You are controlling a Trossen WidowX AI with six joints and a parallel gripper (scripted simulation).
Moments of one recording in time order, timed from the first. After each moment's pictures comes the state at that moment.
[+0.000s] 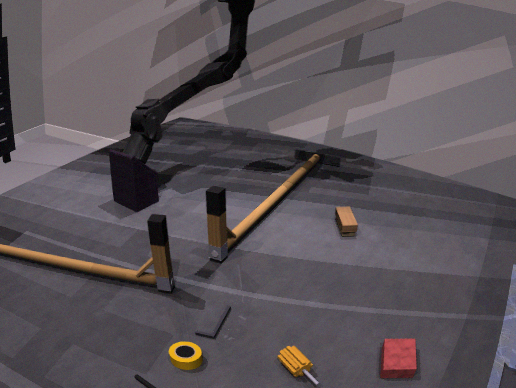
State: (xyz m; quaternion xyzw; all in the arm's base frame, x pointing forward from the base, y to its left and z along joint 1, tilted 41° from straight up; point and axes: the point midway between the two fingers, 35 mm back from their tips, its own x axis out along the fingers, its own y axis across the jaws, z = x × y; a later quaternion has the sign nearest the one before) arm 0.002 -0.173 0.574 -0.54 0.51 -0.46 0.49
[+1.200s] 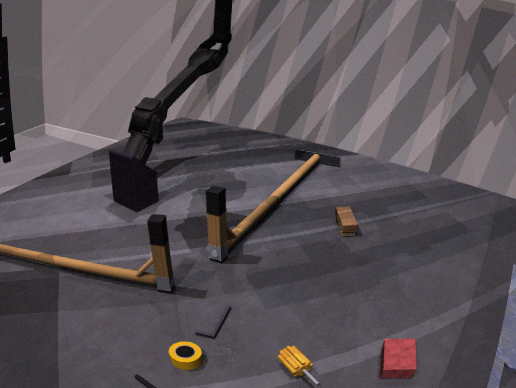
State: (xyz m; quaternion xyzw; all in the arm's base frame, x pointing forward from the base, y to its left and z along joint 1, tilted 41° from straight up) arm 0.048 -0.253 0.547 -0.48 0.38 -0.41 0.68
